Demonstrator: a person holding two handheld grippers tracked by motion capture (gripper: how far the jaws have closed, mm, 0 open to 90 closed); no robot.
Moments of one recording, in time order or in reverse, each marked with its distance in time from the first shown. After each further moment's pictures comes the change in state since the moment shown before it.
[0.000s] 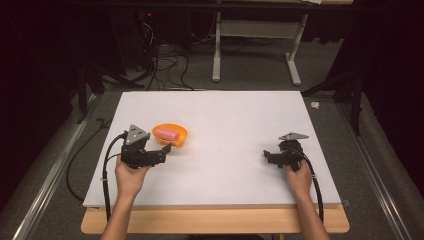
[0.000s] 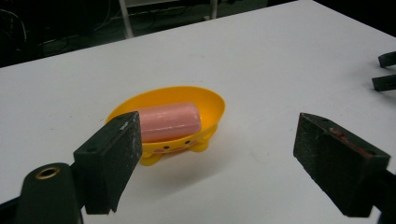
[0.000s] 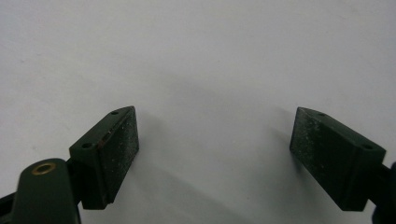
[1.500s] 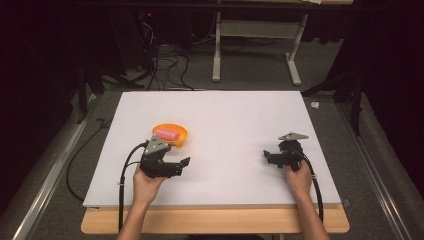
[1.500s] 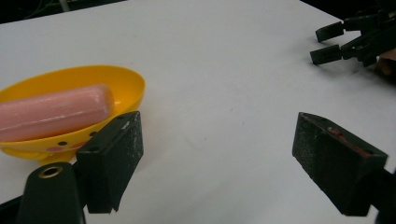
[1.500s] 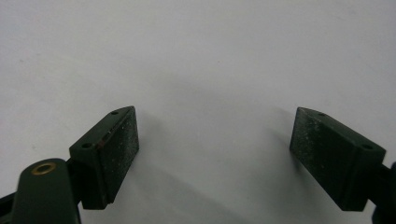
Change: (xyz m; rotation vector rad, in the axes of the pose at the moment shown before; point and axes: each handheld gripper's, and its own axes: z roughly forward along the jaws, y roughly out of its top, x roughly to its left) left arm -0.035 -0.020 0.029 0.042 -0.188 0.032; right arm 0.001 0.000 0.000 -0.001 -0.005 -0.008
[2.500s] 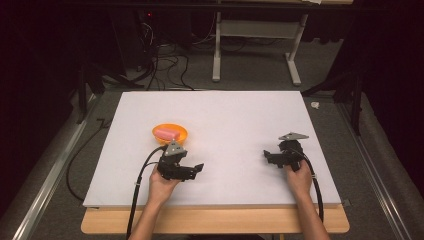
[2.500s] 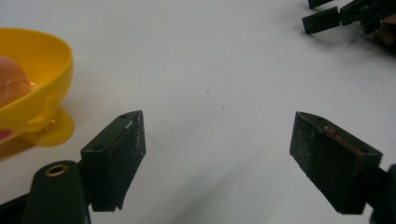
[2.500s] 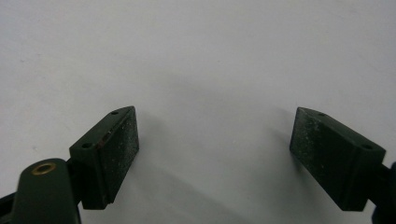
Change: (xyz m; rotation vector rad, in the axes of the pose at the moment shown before) left arm -0.012 -0.015 0.051 0.078 -0.068 0.010; right arm -0.001 0.000 0.000 0.000 0.004 0.004
